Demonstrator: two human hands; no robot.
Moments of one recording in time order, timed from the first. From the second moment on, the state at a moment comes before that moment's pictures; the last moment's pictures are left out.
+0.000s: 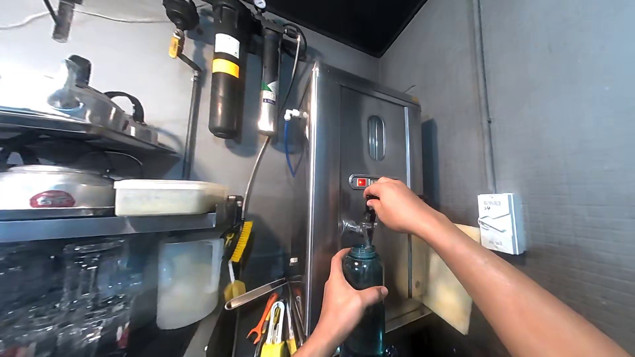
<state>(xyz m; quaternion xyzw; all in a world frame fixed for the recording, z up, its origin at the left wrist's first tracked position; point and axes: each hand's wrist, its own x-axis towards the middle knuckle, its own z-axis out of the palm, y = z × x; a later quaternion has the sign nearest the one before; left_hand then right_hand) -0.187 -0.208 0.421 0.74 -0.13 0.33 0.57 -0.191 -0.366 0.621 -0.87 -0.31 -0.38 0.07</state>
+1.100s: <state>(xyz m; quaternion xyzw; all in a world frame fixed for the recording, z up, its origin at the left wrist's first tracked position) -0.188 -0.210 0.421 0.74 -0.13 0.34 0.57 -0.191 -0.366 0.620 -0.87 -0.31 -0.39 0.07</state>
